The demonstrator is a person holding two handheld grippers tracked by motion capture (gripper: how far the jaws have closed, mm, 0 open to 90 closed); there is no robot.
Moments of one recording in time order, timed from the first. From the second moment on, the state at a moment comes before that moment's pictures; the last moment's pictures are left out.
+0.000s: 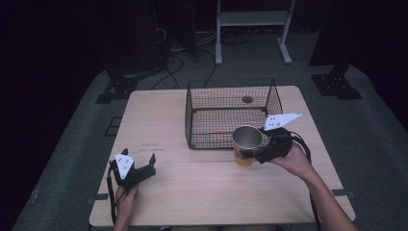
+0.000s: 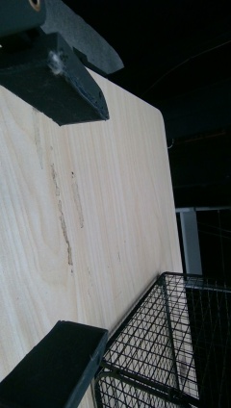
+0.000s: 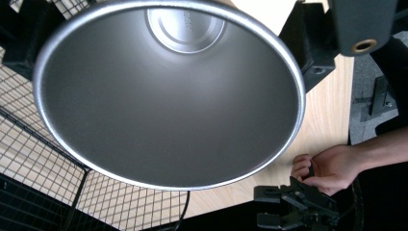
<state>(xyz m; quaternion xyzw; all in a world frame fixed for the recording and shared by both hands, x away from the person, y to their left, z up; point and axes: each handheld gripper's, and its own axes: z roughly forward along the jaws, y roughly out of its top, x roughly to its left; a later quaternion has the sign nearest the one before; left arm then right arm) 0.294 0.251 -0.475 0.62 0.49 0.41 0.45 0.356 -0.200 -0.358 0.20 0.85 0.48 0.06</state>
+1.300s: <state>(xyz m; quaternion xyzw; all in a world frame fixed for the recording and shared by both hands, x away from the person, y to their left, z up) 0.294 0.251 -0.475 0.62 0.49 0.41 0.45 0.414 -0.187 -0.309 0.19 0.86 0.48 0.06</state>
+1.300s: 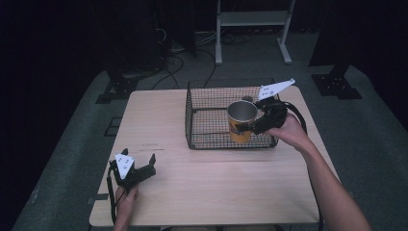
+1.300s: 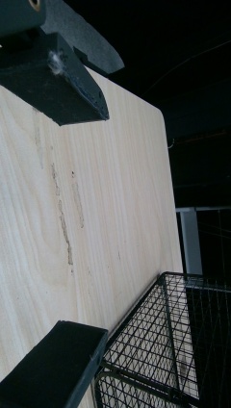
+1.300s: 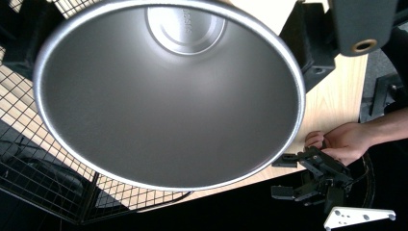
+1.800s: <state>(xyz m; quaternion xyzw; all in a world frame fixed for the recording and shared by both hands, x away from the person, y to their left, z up) 0.294 0.251 -0.475 0.62 0.49 0.41 0.45 0.440 -0.176 -0.302 0.20 0.86 0.46 0.06</state>
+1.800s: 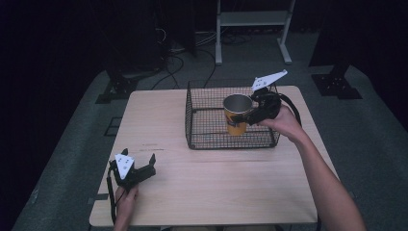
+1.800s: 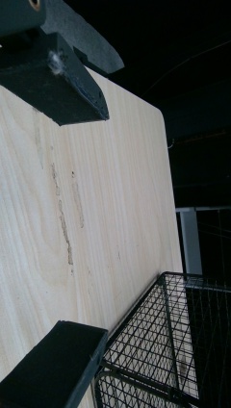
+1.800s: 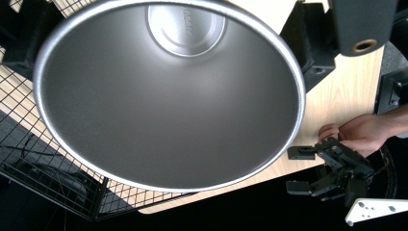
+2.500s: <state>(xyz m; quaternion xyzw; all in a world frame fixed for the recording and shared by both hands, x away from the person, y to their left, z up) 0.294 0.251 -0.475 0.62 0.49 0.41 0.45 0.474 -0.160 -0.310 0.22 0.85 0.47 0.04</state>
